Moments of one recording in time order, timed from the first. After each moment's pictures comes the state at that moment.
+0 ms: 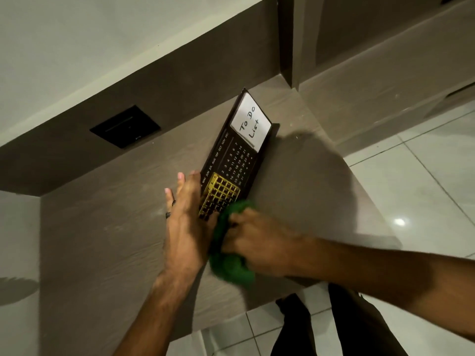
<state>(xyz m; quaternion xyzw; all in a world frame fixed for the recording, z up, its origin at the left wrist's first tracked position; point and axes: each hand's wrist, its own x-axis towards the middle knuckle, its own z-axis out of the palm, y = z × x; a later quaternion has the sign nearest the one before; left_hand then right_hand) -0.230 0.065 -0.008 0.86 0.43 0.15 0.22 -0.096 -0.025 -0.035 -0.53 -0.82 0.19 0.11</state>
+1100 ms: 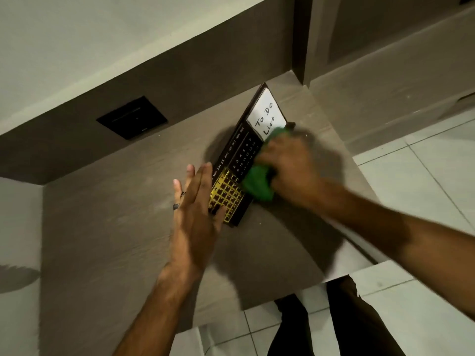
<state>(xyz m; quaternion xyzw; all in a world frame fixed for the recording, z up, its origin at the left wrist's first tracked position) -0.230 0.070 -0.008 0.90 0.40 0.11 0.15 -0.010 0.019 -0.034 -0.70 -0.66 0.07 0.26</state>
